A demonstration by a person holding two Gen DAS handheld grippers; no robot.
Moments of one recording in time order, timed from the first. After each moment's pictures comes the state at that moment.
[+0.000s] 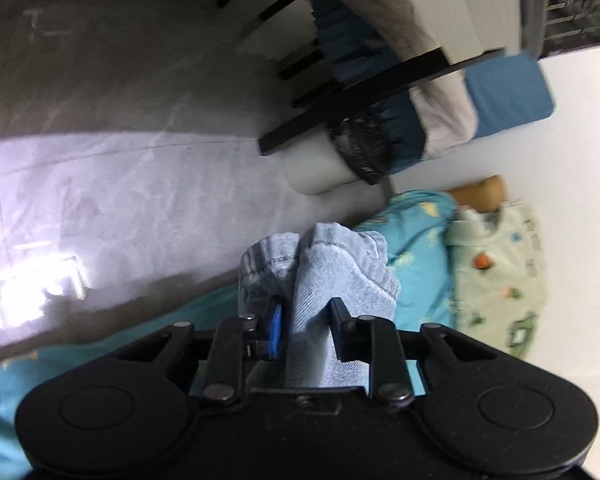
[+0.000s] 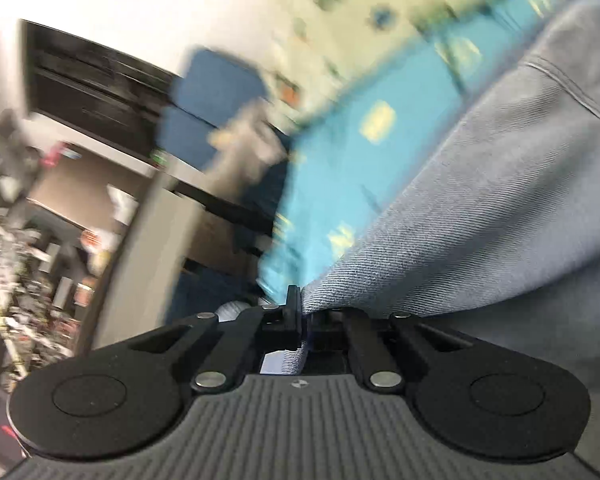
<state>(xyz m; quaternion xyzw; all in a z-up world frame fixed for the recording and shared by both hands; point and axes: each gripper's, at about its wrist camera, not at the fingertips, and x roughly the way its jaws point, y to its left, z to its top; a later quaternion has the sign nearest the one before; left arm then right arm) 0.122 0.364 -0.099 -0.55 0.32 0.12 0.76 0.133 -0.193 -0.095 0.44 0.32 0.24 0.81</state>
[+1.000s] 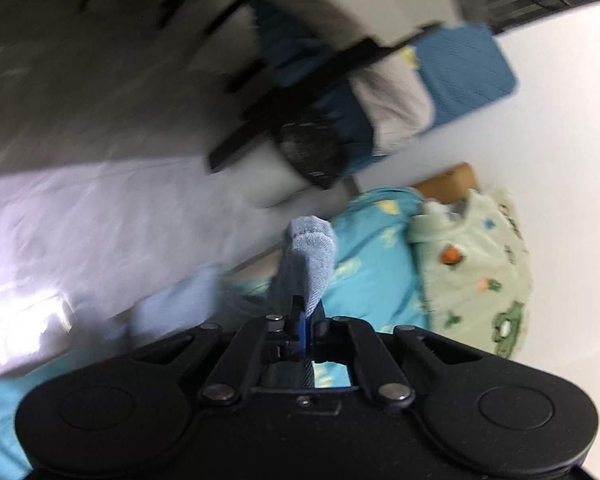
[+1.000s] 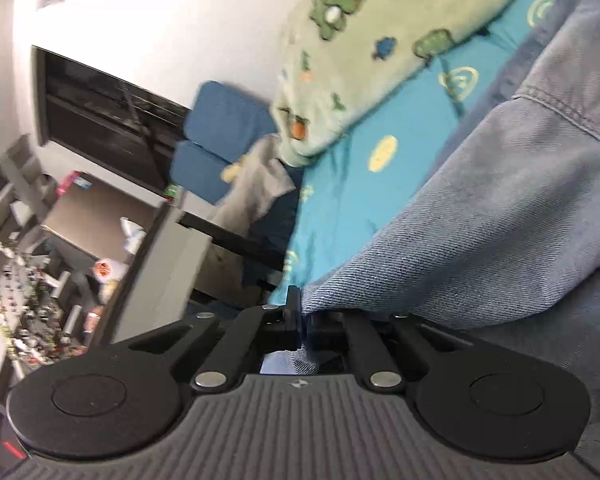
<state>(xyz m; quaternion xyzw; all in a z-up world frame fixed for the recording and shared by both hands) 0.219 0.329 -0.042 -0.49 0.30 0.09 0.82 0.132 -0.195 -0.113 0.45 0.29 0.20 0.82</state>
